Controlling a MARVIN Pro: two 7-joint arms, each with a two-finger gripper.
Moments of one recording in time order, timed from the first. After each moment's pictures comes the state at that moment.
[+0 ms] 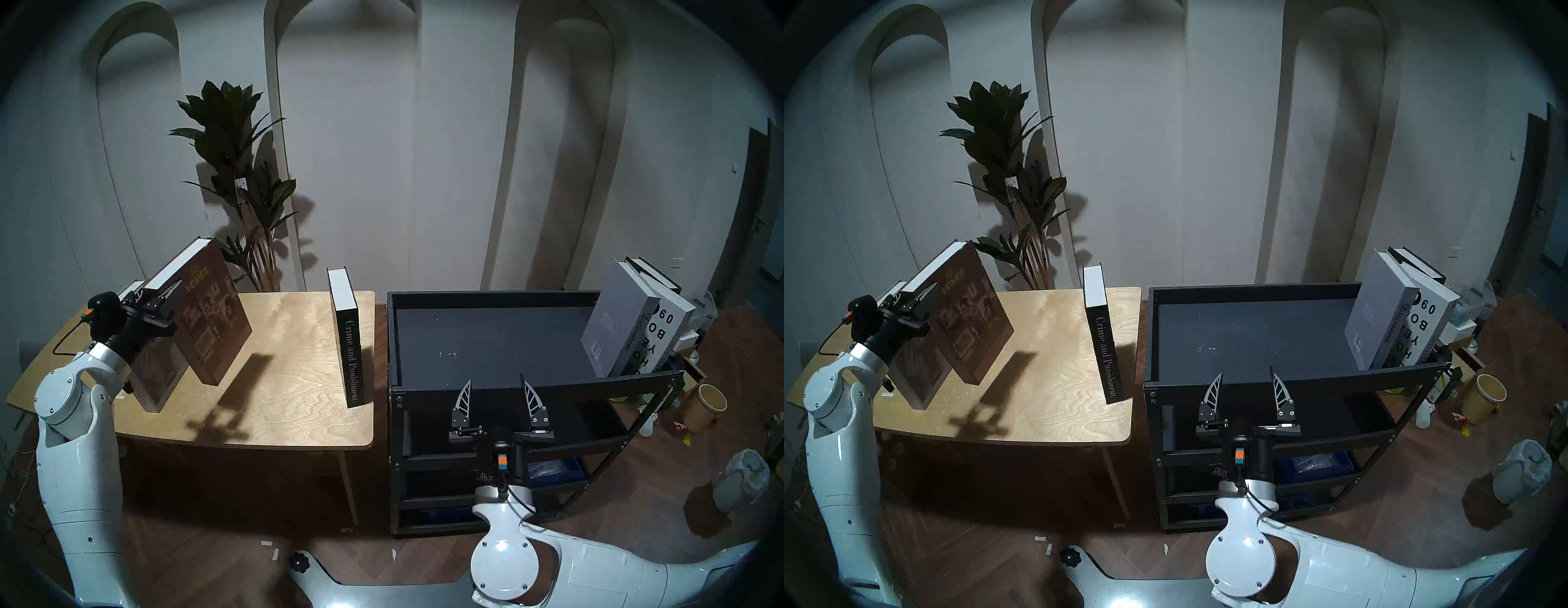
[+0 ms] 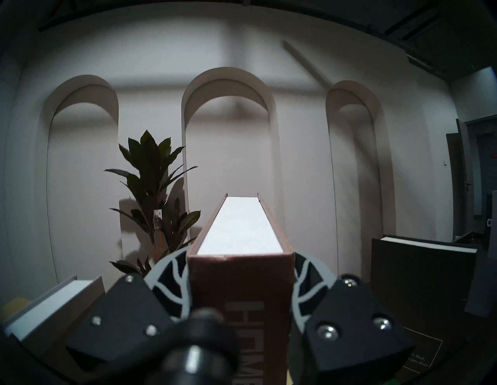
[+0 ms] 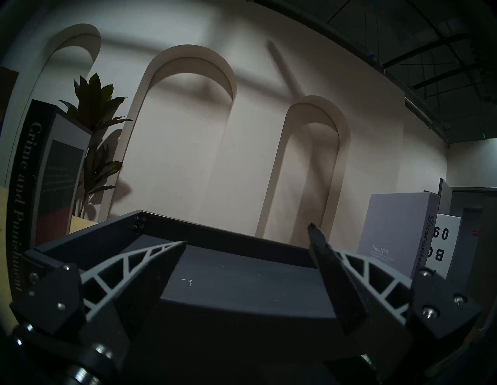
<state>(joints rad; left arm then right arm) 1.64 -1.21 -2.16 -1.84 -0.42 0.17 -0.61 -1.57 -0.87 0.53 -1.95 0.03 -0.07 -1.28</state>
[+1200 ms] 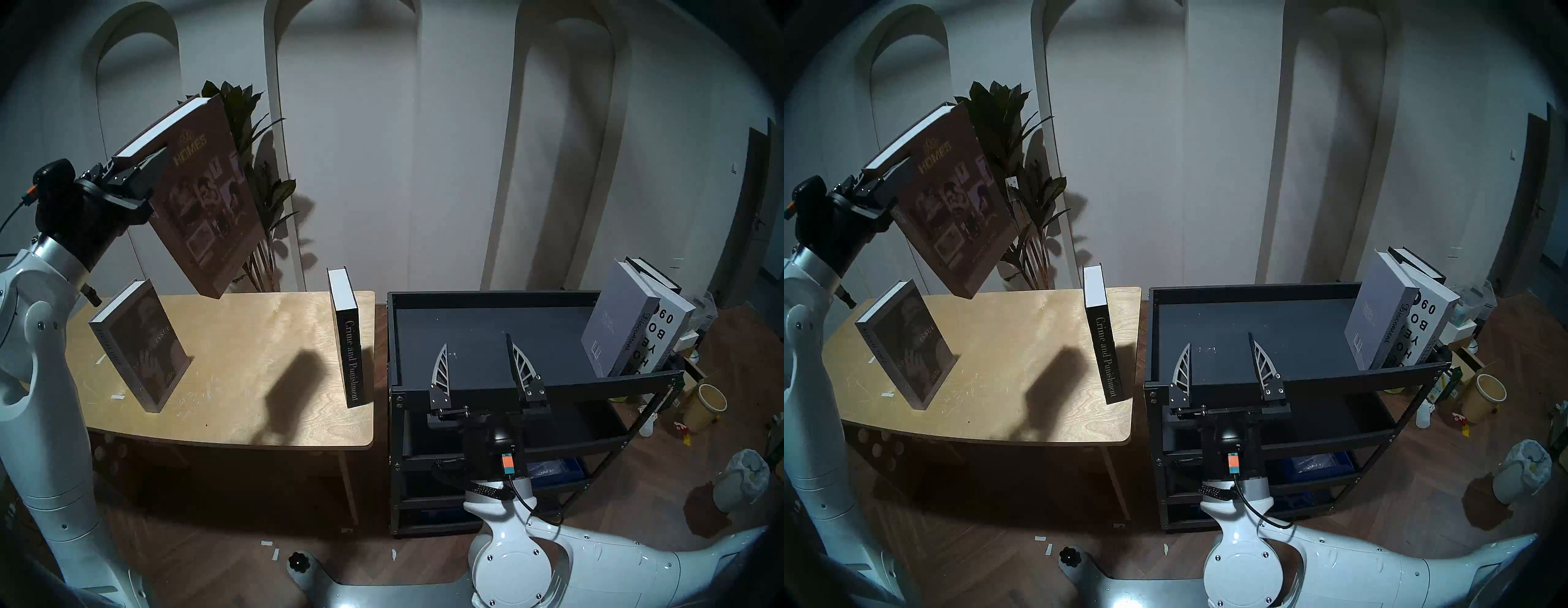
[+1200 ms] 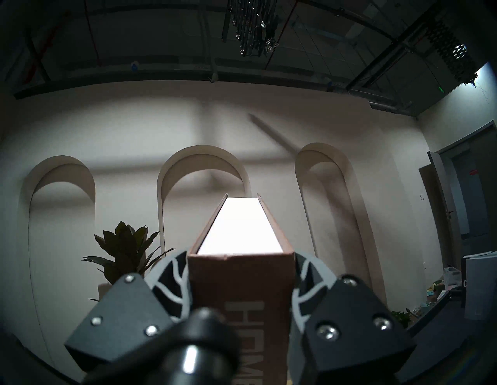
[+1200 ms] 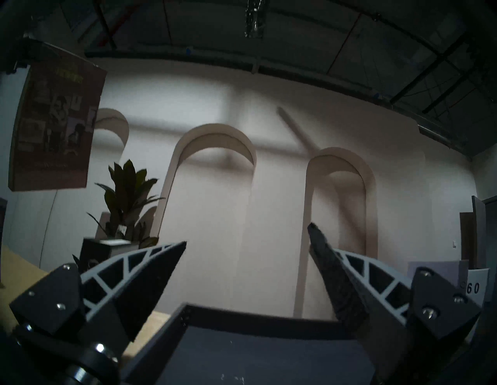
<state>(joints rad) 1.46 -1.18 -2.18 -2.28 -0.54 0.52 -0.45 -1.46 -0.86 0.48 -2.11 -0.14 -0.14 -1.19</state>
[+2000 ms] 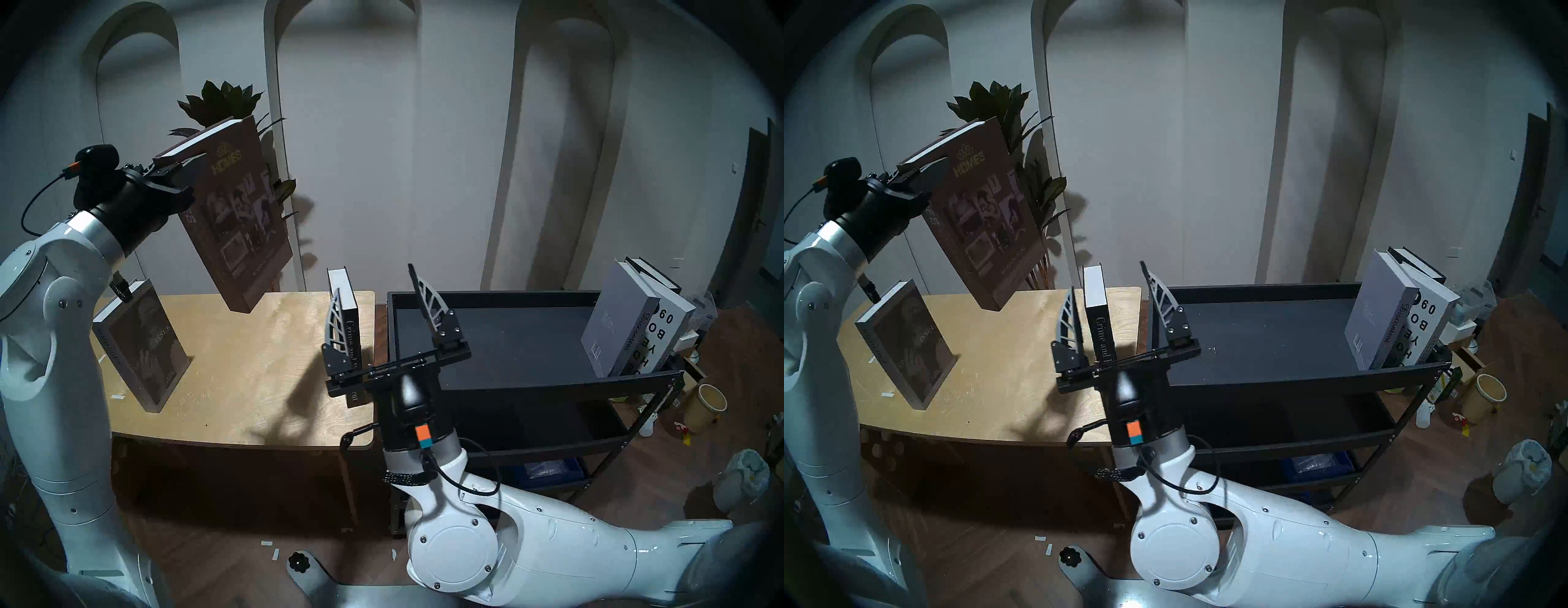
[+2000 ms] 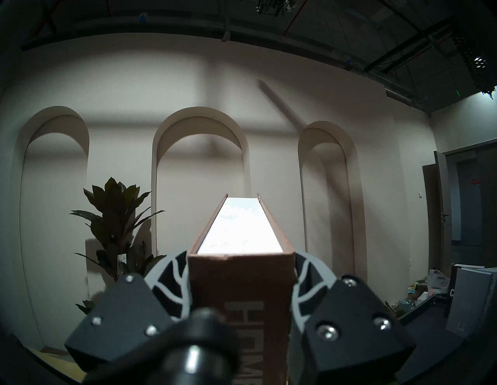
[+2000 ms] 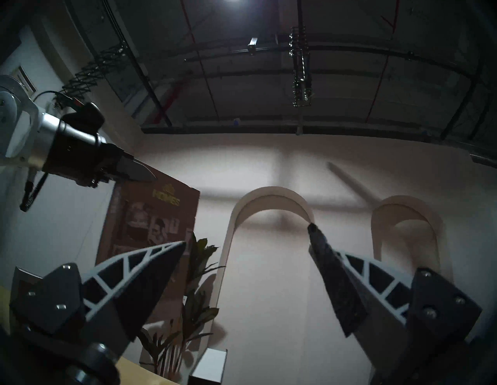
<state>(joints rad) 1.36 -1.17 -2.01 -2.27 -0.57 0.74 -0.27 -1.24 -1.09 0.37 -2.08 -0.23 -0.10 -0.94</state>
